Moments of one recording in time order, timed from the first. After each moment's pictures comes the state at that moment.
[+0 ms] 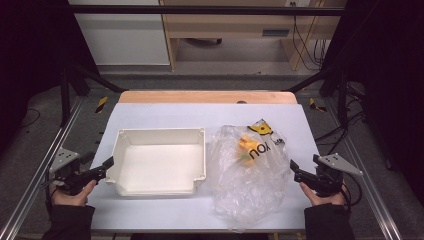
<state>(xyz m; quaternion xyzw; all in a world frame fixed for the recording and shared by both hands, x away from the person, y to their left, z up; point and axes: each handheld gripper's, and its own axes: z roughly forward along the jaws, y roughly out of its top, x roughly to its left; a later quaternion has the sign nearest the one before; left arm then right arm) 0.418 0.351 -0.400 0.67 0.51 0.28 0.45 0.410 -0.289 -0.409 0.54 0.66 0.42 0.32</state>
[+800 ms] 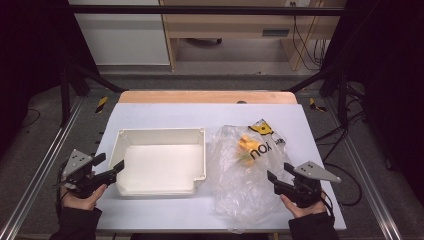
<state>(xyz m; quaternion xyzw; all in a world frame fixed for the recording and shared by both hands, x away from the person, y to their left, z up) 0.410 0.321 -0.397 0.70 0.48 0.28 0.45 0.384 -0.229 -0.399 0.47 0.71 0.45 0.26</state>
